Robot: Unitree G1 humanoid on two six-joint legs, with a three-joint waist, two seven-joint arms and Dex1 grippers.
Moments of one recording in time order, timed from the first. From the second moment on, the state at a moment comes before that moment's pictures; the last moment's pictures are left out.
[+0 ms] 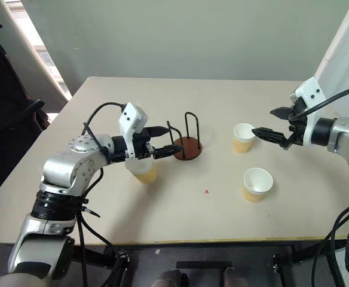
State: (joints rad) left arm -0.74 0.60 -0.07 0.05 -0.44 0.69 -0.81; right arm -0.73 -0.90 -0.13 -0.09 0.45 0.84 0.92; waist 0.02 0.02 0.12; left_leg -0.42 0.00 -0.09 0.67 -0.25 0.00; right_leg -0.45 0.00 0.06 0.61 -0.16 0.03
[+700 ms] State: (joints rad) left arm -0.84 0.46 -0.13 0.23 -0.30 0.66 -0.76; right arm -0.72 -0.93 -0.15 -0.11 0.48 0.85 0.90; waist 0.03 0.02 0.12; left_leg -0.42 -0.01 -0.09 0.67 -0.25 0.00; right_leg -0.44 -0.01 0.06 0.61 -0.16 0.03
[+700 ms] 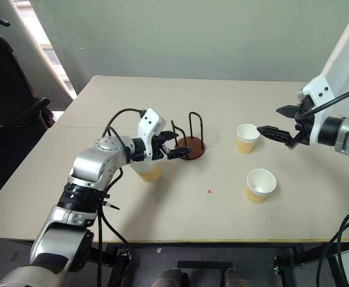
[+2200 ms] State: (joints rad) left arm -0.83 0.43 -0.27 0.12 -0.31 0.51 -1.27; right arm -0.57 -1.12 -0.24 -0.29 0.65 0.93 1.01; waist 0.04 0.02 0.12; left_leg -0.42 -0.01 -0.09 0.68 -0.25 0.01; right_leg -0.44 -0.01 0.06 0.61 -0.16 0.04
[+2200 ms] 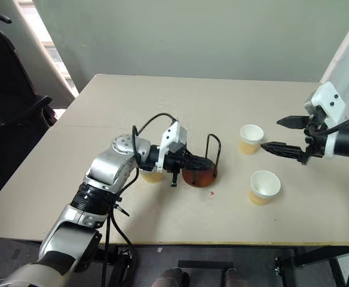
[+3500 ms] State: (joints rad) left arm -0.79 0.69 -0.28 -0.01 -0.26 0.42 -1.44; right arm -0.86 -0.99 0.08 -0.08 0.46 0.73 1.01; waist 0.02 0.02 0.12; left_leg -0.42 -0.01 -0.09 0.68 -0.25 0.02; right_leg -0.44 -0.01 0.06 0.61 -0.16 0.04
